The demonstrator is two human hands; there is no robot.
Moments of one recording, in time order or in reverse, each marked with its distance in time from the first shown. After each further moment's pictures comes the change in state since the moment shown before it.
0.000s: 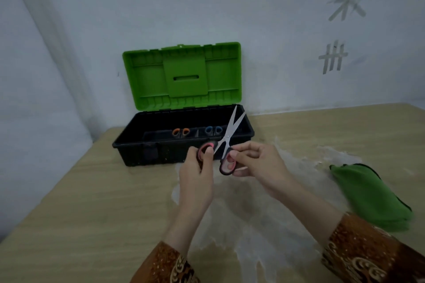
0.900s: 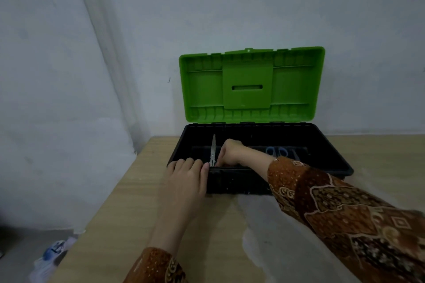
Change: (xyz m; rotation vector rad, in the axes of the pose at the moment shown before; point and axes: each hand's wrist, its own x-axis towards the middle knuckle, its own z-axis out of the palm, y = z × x) left_hand 0.135 -0.131 -0.127 0.961 0.051 0.352; right_hand 0.230 0.058 0.189 -1.077 -0.348 0.259
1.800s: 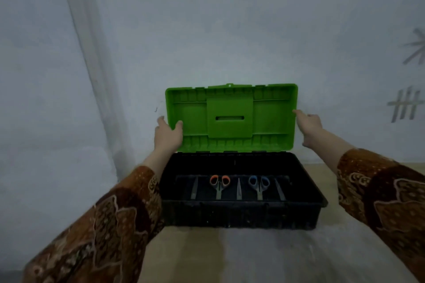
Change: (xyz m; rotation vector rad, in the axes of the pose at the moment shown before) left_hand 0.179 0.000 -0.018 -0.683 -0.056 -0.590; right_hand -0.026 0.118 -0.195 0.986 0.774 0.209
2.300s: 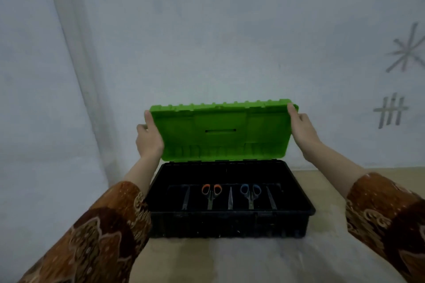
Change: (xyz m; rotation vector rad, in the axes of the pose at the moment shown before) left_hand -0.012 0.025 -0.009 -0.284 0.241 -0.104; right_hand -0.025 -0.006 -0.022 -0.097 -0.145 -0.266
